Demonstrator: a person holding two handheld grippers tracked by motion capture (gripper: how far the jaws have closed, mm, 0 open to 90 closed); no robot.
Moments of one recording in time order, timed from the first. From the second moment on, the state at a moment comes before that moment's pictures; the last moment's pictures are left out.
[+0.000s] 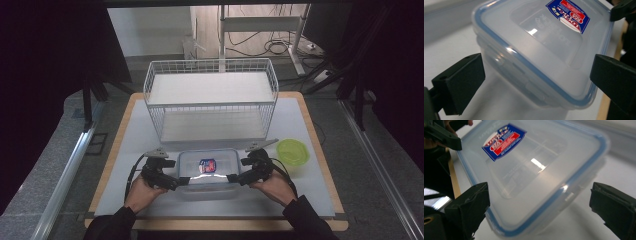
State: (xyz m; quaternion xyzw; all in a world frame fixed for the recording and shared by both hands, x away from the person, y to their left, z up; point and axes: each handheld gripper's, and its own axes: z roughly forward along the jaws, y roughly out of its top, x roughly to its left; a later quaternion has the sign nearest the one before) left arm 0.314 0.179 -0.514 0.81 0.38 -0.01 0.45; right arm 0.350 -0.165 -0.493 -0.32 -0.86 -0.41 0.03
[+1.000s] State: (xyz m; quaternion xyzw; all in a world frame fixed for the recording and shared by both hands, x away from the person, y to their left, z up) left arm 0.265 0.186 -0.510 0.79 0.39 0.00 0.48; right arm 0.324 -0.184 -0.481 -0.35 -0.83 -0.43 0.06
